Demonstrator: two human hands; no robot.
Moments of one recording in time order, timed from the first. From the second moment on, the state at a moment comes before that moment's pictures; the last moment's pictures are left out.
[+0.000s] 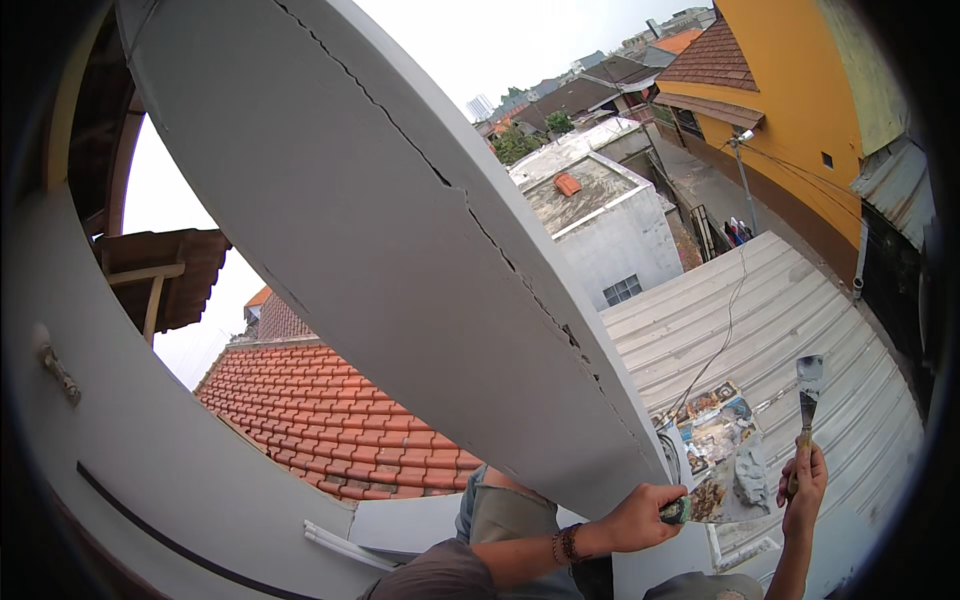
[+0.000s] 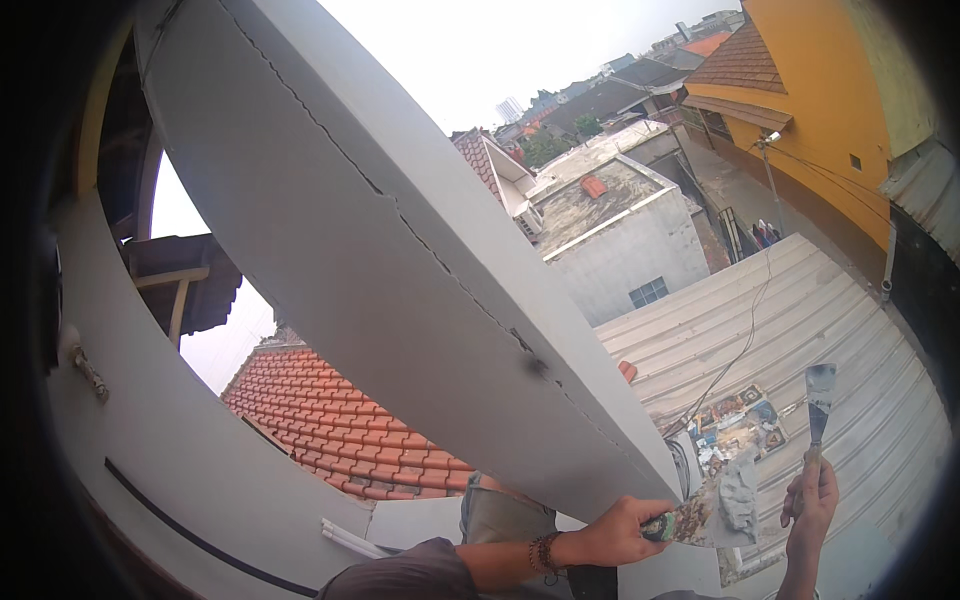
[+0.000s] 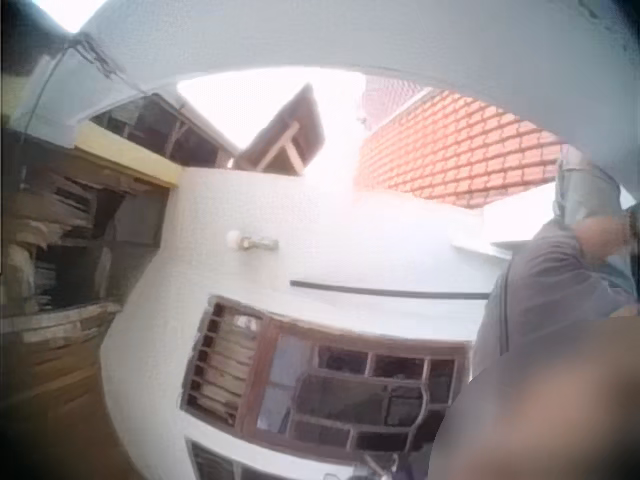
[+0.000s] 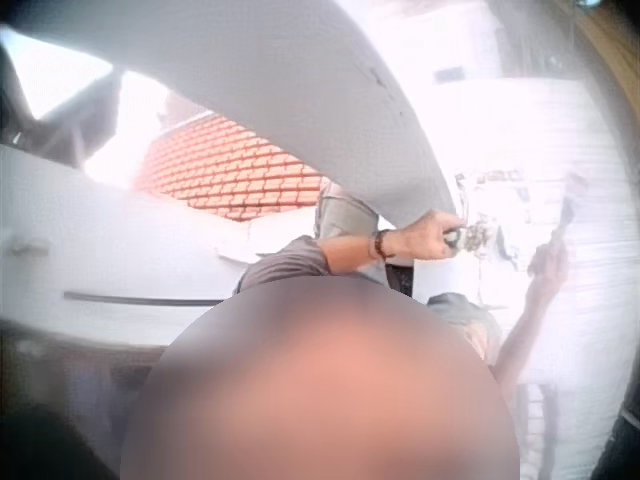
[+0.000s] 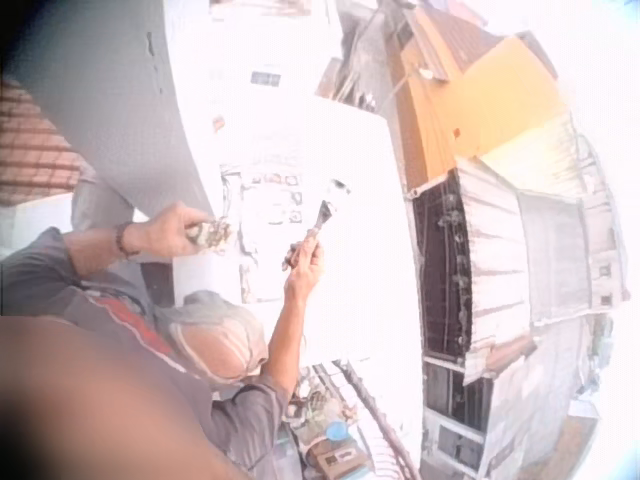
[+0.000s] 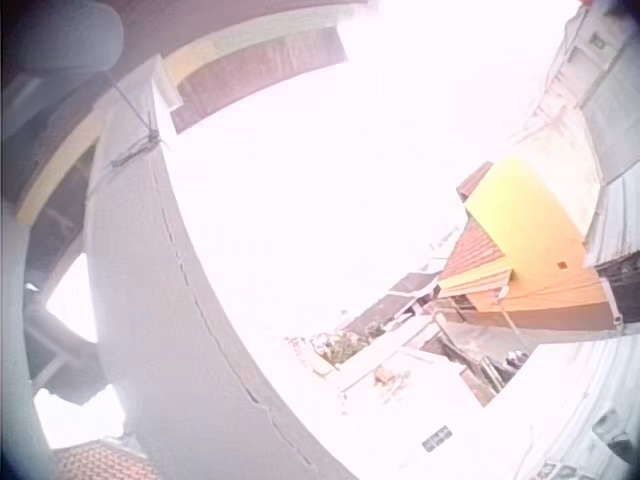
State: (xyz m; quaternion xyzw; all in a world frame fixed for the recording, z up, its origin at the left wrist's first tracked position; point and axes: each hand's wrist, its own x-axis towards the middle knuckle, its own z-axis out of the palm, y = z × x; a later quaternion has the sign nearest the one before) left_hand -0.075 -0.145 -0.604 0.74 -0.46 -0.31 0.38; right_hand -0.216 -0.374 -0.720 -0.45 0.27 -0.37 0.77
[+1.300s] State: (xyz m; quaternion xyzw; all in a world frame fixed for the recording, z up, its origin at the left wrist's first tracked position) left_hand -0.019 0.205 -0.344 0.82 -0.12 -0.09 0.56; right_hand 0.058 -0.278 -0.523 -0.46 0.04 -0.22 0.86
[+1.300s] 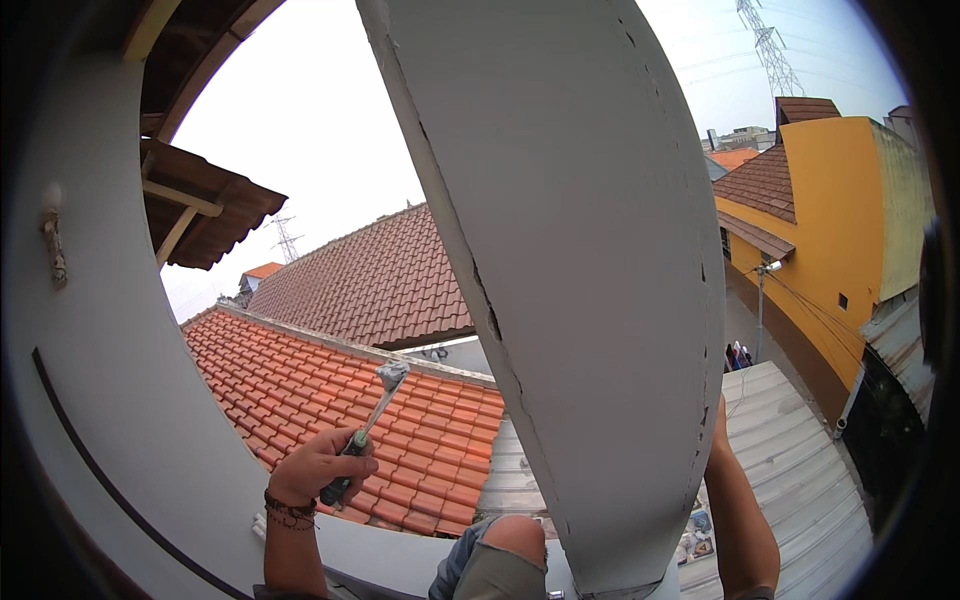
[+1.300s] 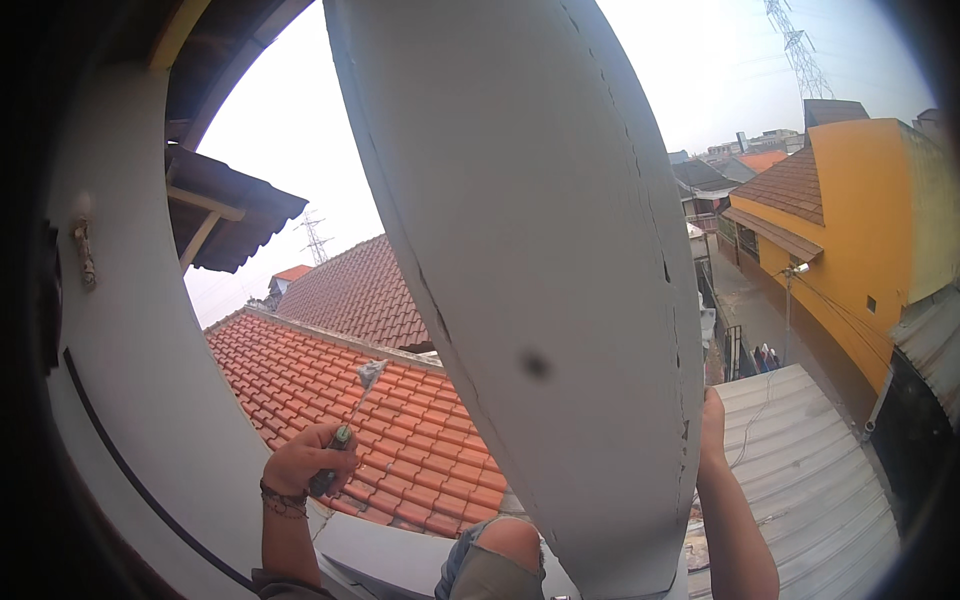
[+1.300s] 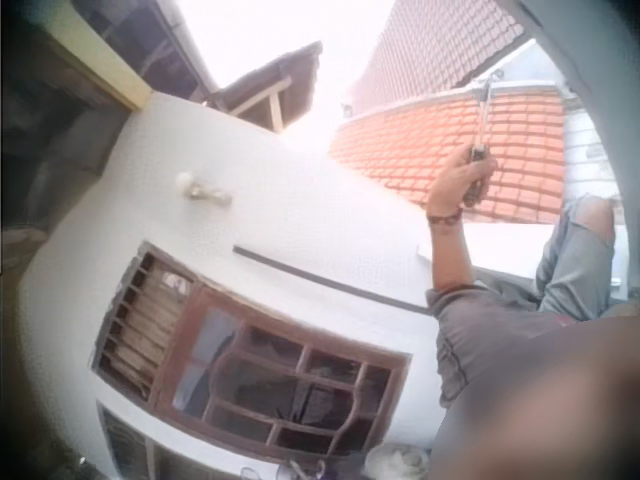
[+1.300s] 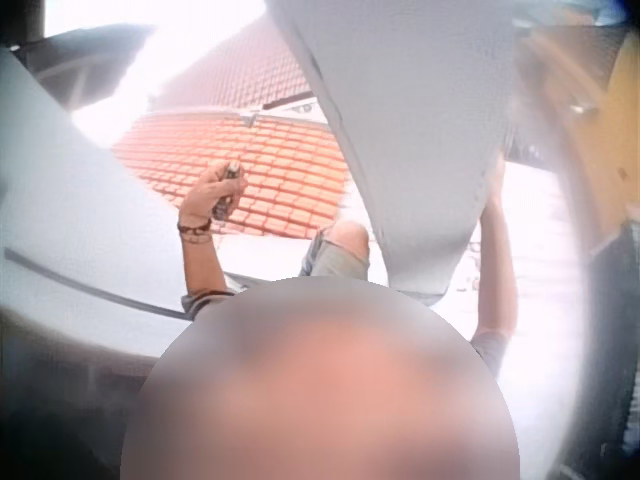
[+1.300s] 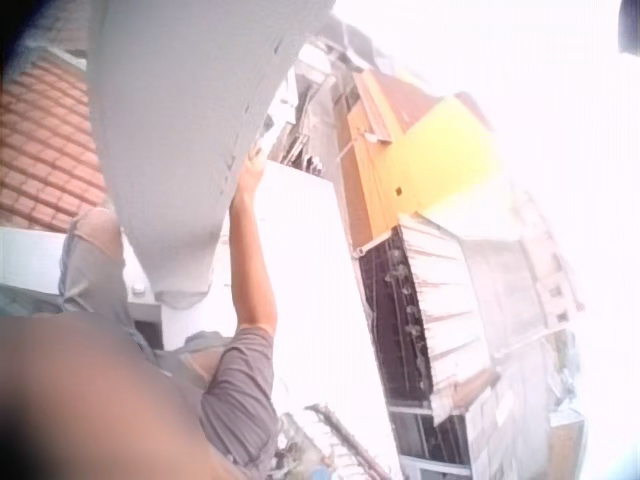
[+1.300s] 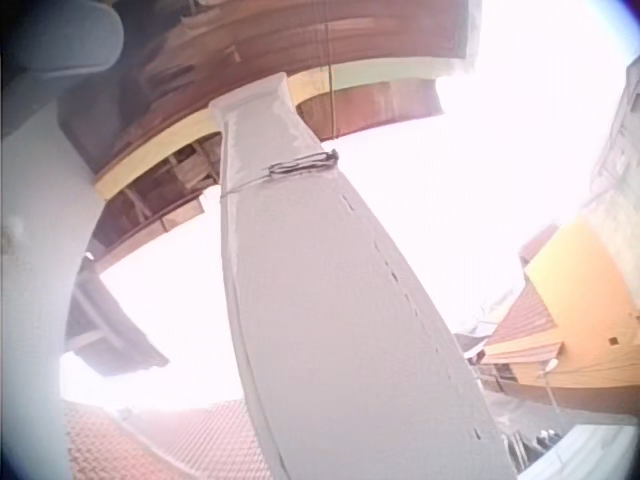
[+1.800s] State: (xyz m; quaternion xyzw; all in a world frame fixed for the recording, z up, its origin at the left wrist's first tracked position) left_hand 0.167 0.099 -0.180 0.75 -0.24 -0.13 0.60; right_hand 0.039 -0.306 -0.508 -0.66 0.21 -0.31 0.66
